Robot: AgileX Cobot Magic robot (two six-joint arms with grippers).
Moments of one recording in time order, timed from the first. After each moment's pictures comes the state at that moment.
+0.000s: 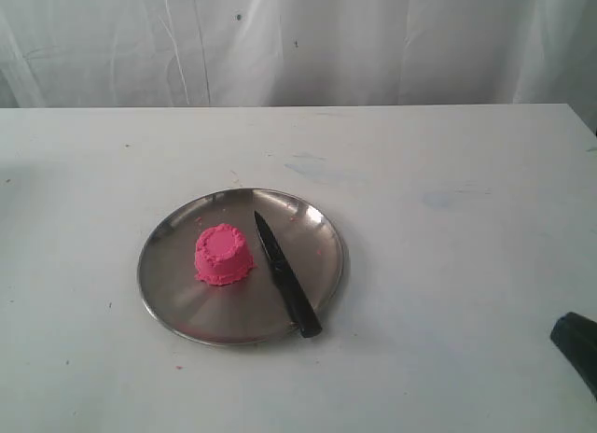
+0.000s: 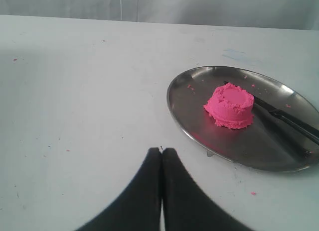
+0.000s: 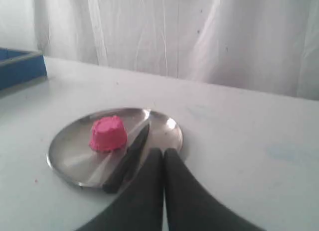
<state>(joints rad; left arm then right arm) -0.08 -0.01 0.02 -0.28 0.31 0.13 0.56 0.02 -0.01 0.09 0.11 -0.07</state>
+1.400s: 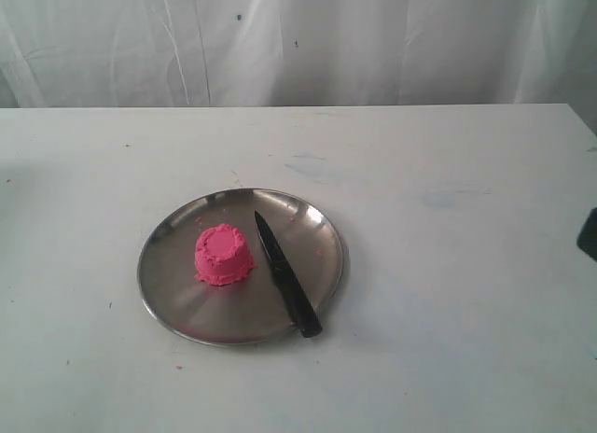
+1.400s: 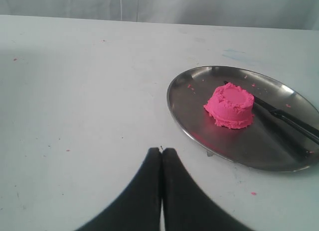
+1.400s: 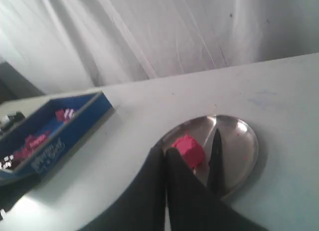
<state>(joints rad) -0.08 -0.01 0.02 -0.28 0.31 0.13 0.56 0.29 -0.46 0.29 0.41 0.14</state>
